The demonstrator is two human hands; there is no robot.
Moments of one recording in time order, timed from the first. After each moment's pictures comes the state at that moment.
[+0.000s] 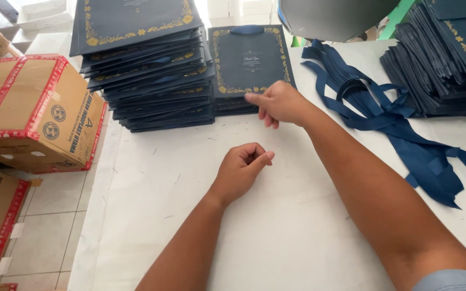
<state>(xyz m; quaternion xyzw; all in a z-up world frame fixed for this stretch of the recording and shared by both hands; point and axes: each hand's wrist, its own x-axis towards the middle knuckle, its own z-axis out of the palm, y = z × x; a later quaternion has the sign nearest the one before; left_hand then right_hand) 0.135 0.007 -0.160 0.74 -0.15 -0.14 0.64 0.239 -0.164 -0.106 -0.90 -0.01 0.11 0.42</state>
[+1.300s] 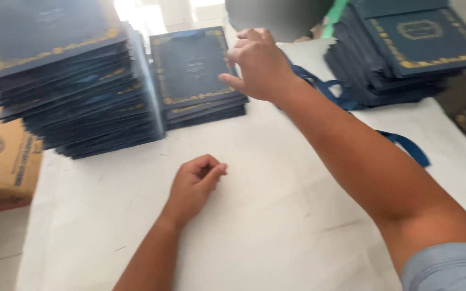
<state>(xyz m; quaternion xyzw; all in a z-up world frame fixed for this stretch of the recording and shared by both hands) 0.139 0.008 -0.167 0.75 -0.14 -0.13 0.63 0.282 -0.238 -0.080 -0.93 -0.25 -0.26 -0.01</state>
